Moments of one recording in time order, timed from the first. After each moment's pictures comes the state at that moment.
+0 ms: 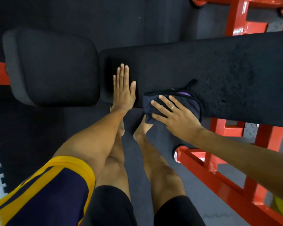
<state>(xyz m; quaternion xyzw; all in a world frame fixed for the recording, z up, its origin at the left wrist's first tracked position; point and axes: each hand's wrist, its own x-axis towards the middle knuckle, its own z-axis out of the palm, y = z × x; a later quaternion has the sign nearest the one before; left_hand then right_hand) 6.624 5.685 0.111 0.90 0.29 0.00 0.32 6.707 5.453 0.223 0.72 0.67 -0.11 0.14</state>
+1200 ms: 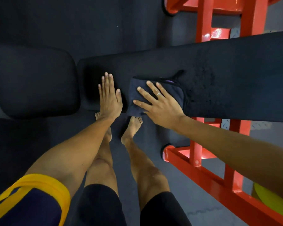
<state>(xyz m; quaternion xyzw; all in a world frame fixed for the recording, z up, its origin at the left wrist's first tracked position) 6.633 5.660 0.135 0.89 0.30 -0.04 0.34 6.752 5.467 0.247 0.77 0.62 -0.09 0.13</state>
